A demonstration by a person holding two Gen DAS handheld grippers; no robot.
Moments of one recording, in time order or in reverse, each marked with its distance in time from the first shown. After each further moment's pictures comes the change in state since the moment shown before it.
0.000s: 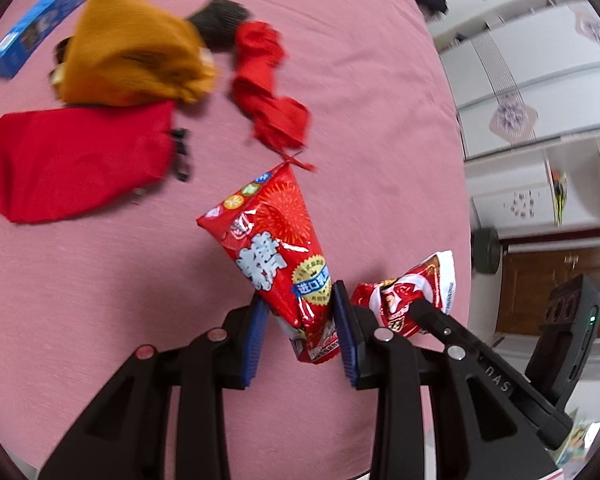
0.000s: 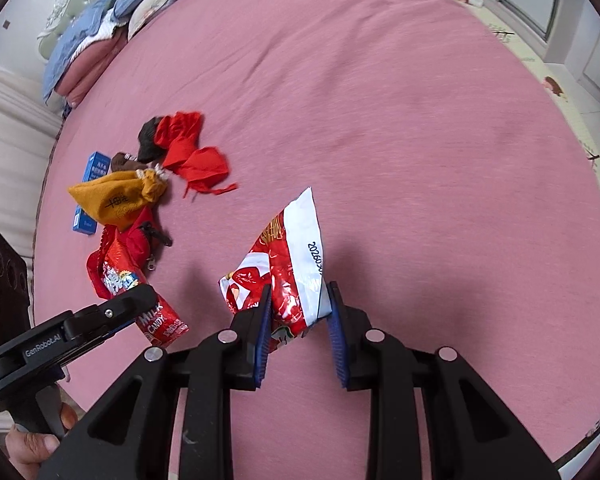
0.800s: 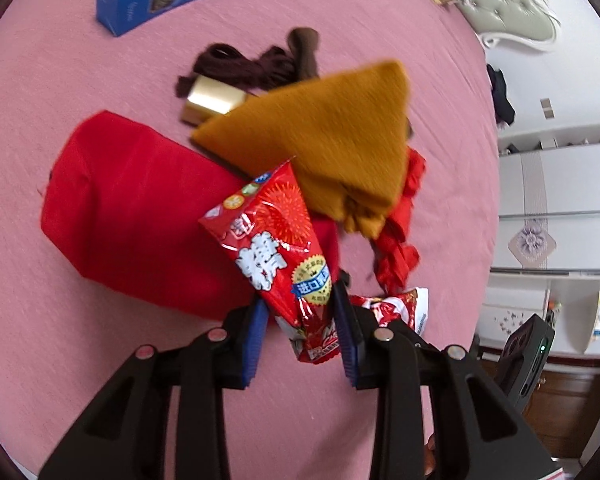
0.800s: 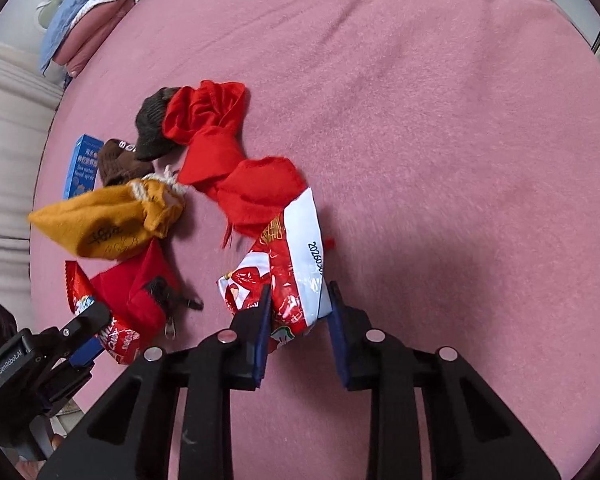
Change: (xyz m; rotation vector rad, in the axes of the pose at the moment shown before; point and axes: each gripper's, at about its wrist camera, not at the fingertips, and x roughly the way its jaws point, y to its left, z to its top) left arm -0.028 0.128 0.053 -0.389 -0.158 -0.021; right arm 0.108 0.078 0.066 -0.067 0.121 0.025
